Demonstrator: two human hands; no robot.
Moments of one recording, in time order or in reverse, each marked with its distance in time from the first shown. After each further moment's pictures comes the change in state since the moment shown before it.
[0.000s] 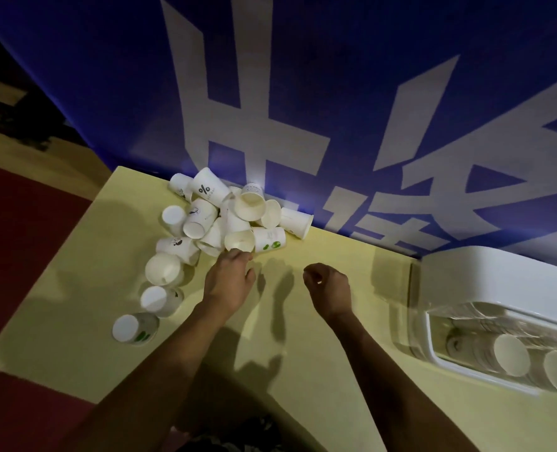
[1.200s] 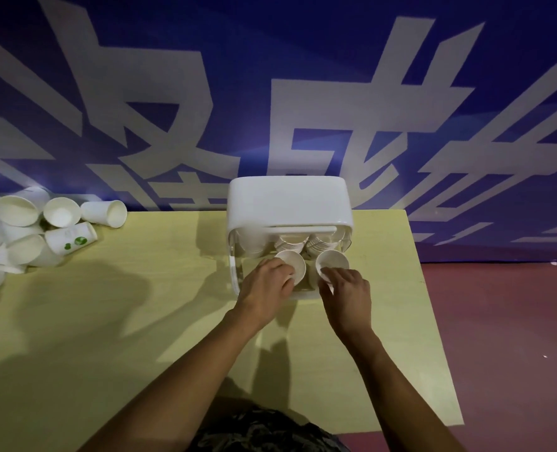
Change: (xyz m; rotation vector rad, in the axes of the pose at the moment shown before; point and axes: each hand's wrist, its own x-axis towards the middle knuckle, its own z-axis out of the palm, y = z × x) left_hand -0.123 0.430 0.196 -0.060 -0.211 0.509; right_hand -0.149 0.354 -0.264 -0.279 0.367 0.076
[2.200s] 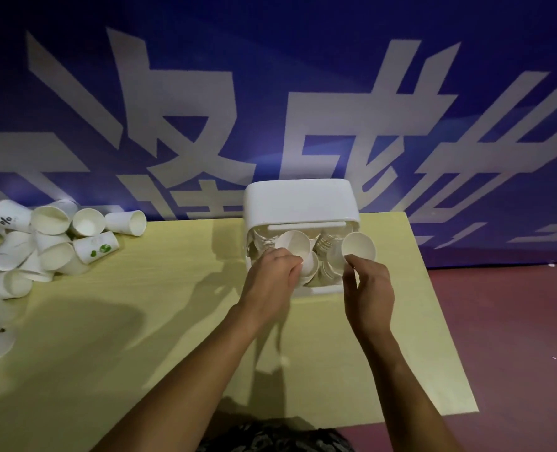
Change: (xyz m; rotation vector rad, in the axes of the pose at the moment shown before) left_hand -0.036 0.007 -0.054 -0.031 0.116 0.122; right_hand -0.031 -0.044 -0.045 0.185 0.304 0.120
